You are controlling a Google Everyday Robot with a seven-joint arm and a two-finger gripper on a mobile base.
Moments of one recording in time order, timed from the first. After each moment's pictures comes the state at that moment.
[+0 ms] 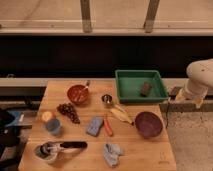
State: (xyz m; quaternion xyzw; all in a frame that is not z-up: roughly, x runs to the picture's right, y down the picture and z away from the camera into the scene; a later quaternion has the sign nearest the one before) arm 0.442 0.075 0.728 -0.08 0.28 0.79 0.54
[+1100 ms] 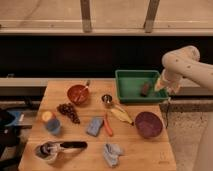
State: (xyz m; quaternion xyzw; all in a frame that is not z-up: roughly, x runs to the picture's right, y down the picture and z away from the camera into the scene) arm 0.324 -0.003 0.767 -0.09 0.21 0.74 0.63
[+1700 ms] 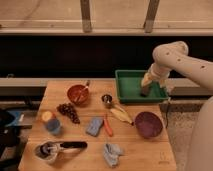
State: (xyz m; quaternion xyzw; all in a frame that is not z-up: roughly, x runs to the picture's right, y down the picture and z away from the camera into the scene) arm 0.277 -0.025 0.780 -0.14 0.17 0.73 0.64
